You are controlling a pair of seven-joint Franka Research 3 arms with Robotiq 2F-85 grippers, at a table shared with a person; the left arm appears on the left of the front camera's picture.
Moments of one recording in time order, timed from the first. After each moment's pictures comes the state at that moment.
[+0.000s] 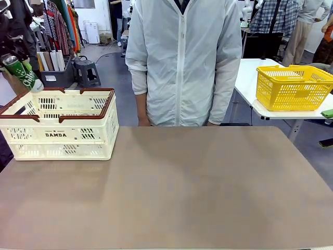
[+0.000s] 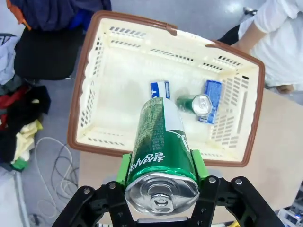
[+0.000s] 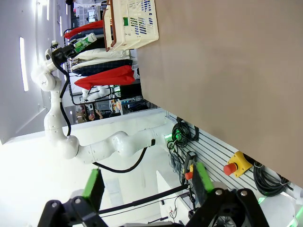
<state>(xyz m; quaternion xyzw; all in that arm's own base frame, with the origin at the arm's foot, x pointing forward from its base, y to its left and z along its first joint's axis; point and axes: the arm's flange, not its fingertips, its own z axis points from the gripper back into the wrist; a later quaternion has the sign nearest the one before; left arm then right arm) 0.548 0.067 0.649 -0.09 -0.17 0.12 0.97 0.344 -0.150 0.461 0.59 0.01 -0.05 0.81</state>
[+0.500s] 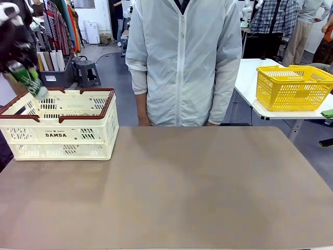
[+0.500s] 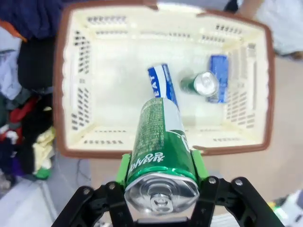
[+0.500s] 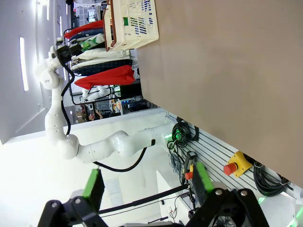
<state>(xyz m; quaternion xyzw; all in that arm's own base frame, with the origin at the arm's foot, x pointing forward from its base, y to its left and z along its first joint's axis) 0.557 0.032 0.605 -0.05 -0.14 0.02 0.99 0.344 -0.150 0.461 0.59 0.01 -0.05 0.81</state>
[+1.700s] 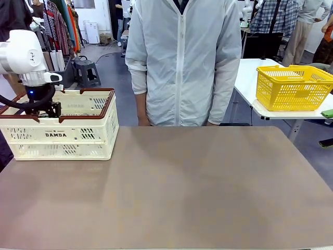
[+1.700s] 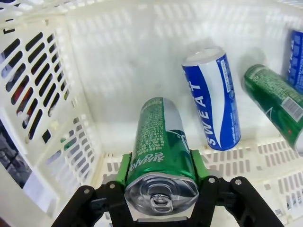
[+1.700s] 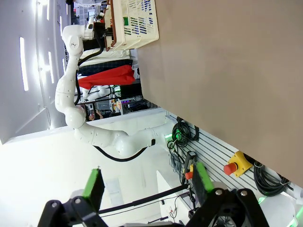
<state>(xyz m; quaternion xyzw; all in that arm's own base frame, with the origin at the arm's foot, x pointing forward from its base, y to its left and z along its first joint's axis) 0.678 0.053 0.414 0.00 0.06 -0.04 1.00 0.344 -0.150 0.461 0.59 0.01 -0.05 0.81</state>
